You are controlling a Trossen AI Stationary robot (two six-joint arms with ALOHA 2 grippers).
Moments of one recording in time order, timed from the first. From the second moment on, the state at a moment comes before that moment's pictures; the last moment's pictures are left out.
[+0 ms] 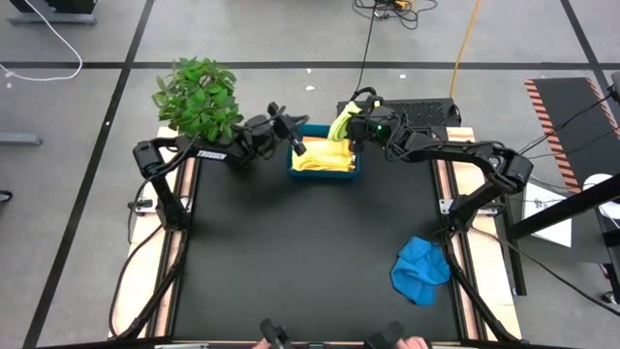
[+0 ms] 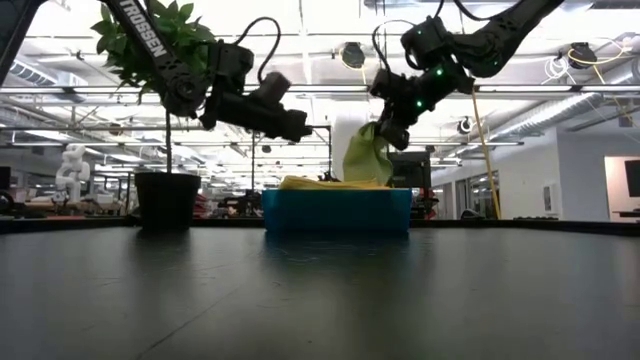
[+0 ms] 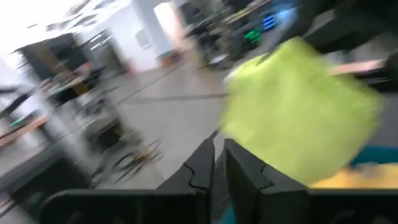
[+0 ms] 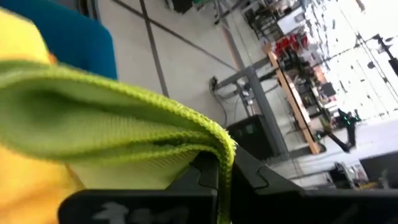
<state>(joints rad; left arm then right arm) 0.56 1.78 0.87 0.87 -0.08 0.35 -0.58 1.52 0.88 0.31 0.32 -0.84</state>
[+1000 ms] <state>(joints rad) 0.16 1.80 1.11 0.51 -0.53 0.44 -0.54 1.51 0.88 0.32 0.31 -0.77</state>
